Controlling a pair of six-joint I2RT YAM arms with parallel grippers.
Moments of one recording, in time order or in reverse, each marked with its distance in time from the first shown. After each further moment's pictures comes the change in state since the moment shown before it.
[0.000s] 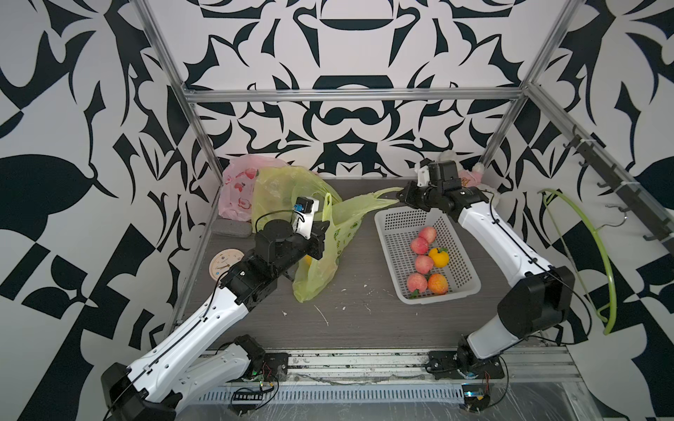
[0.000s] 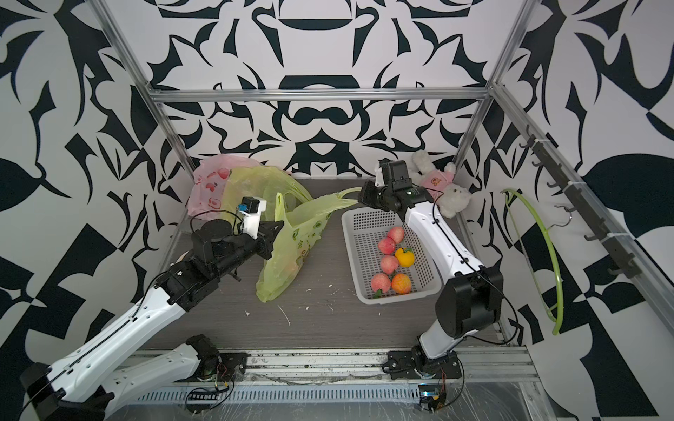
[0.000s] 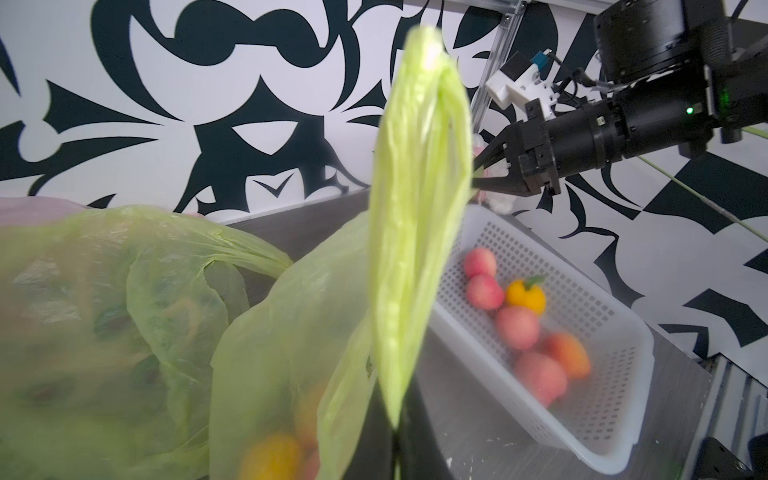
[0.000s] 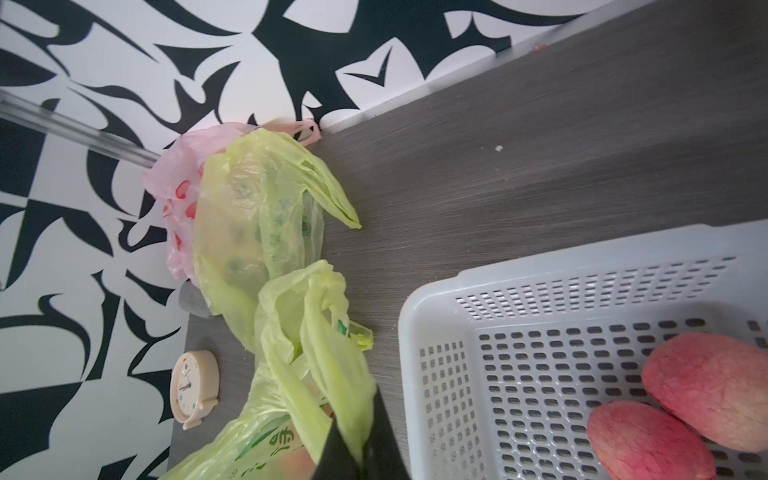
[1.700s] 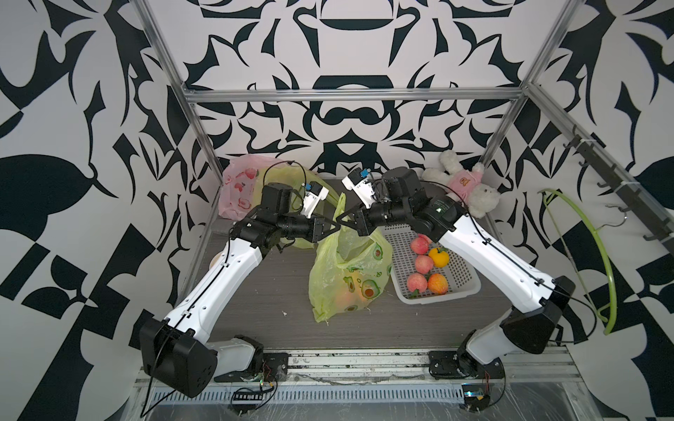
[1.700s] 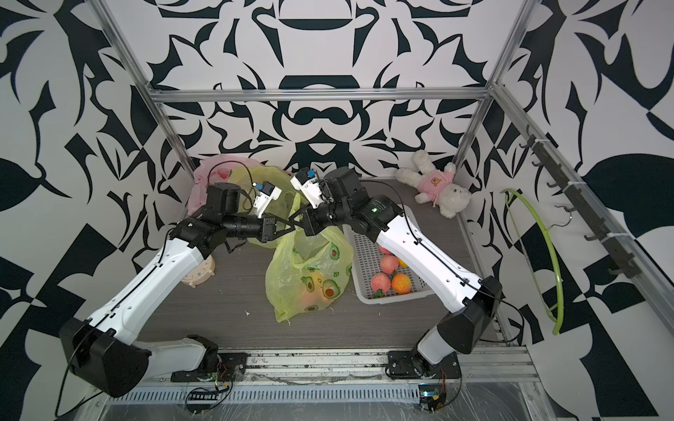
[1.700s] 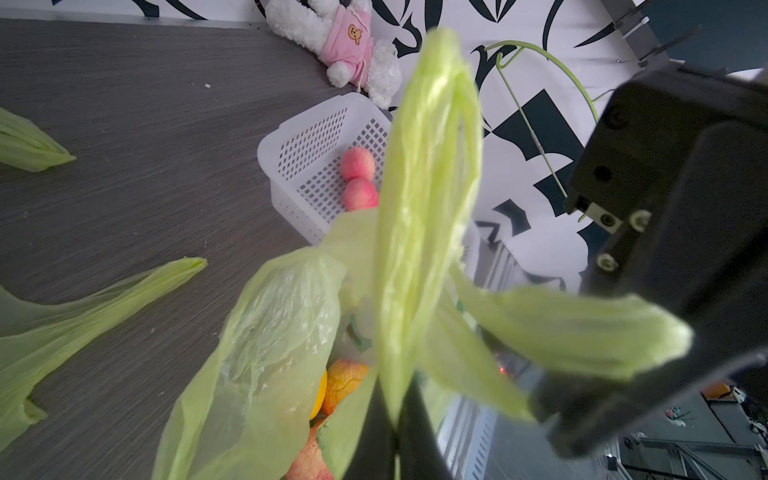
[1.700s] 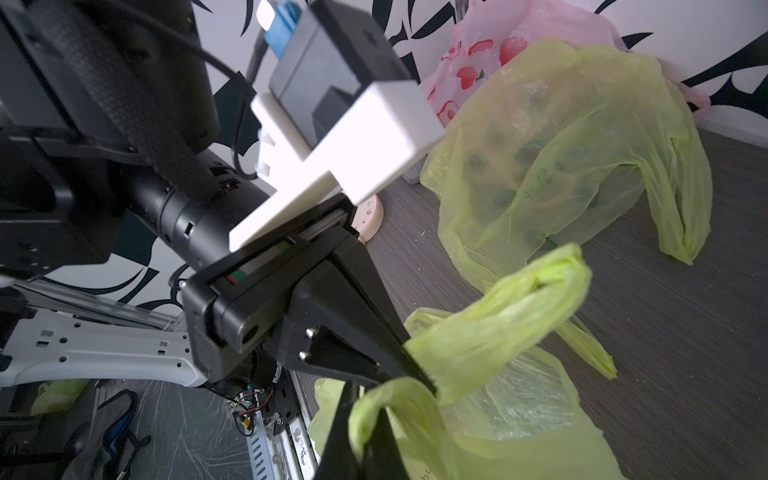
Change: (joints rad) left arm 0.267 0.372 0.309 -0.320 0.801 -0.036; right arm 0.455 -0.026 0.172 -0.085 -0.187 -0.304
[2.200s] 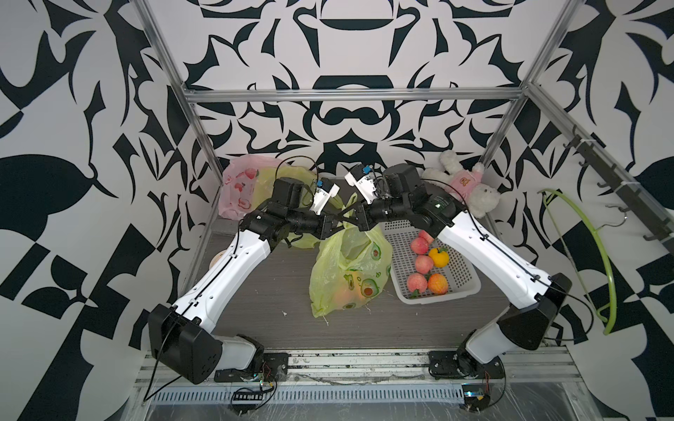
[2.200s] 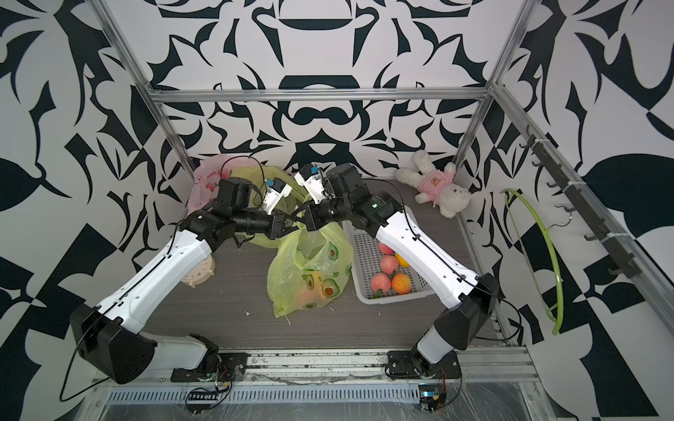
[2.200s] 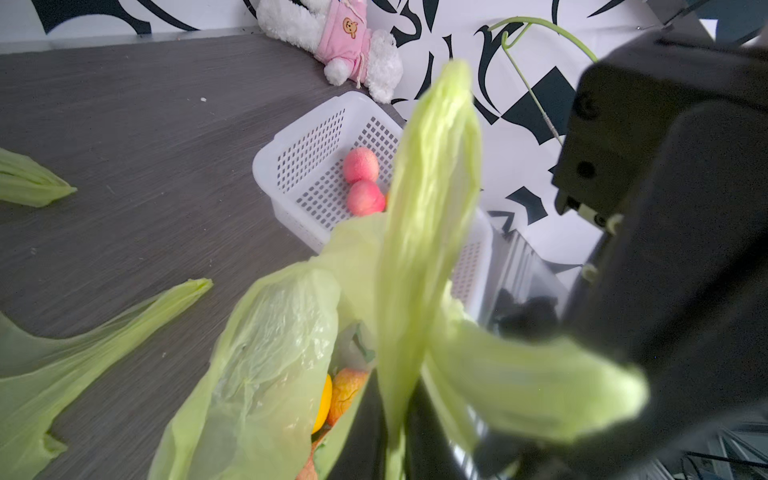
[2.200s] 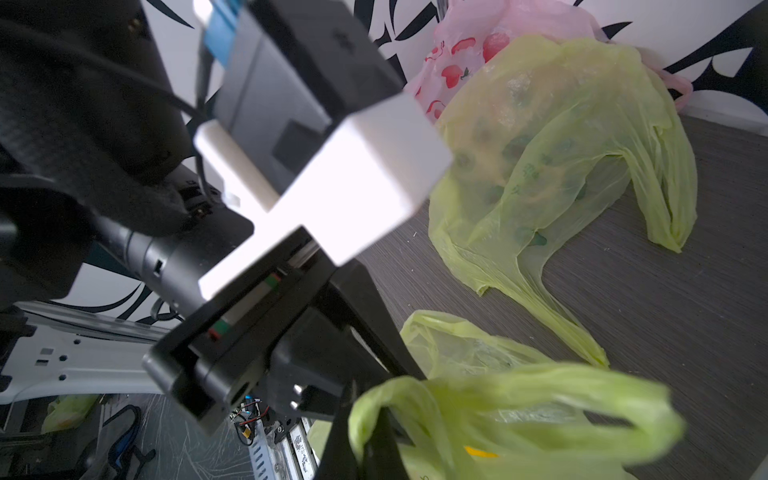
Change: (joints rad) left arm -0.065 0.063 0.092 -0.045 -0.072 0.063; right arm -0.043 0.019 0.017 -0.005 -0.010 0.028
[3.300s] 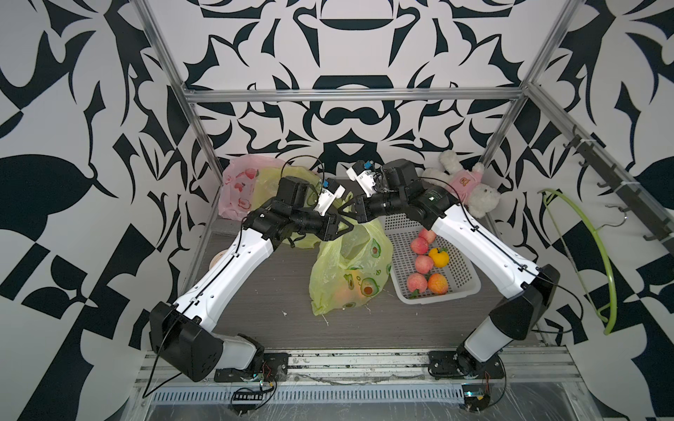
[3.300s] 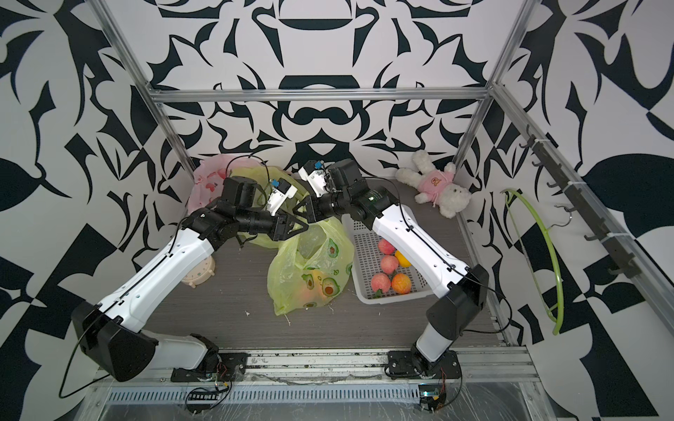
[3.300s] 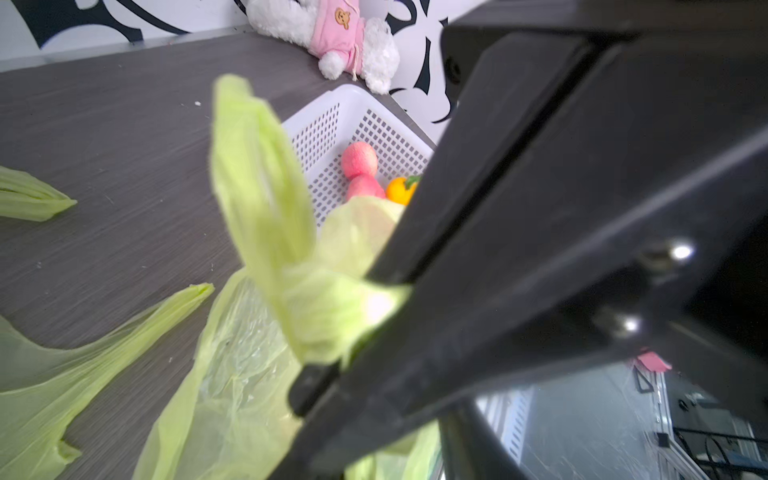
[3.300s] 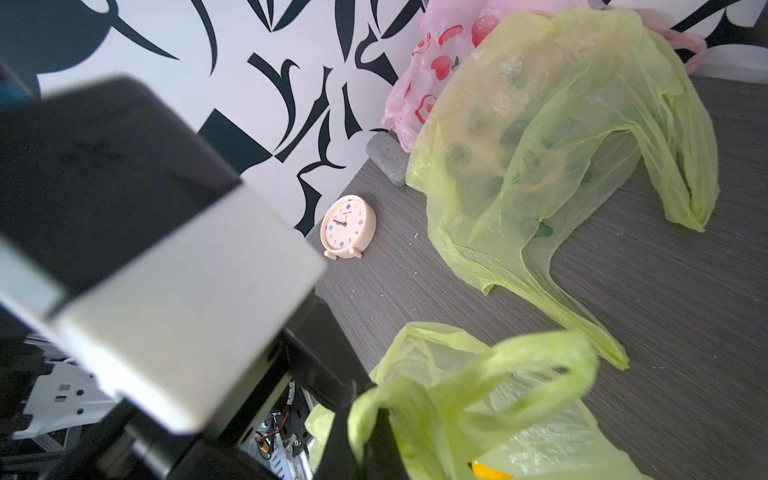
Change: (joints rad) left arm -0.034 0.005 0.018 -0.015 -0.036 0.039; right arm -0.042 0.061 0.020 0.045 -0.074 0.100
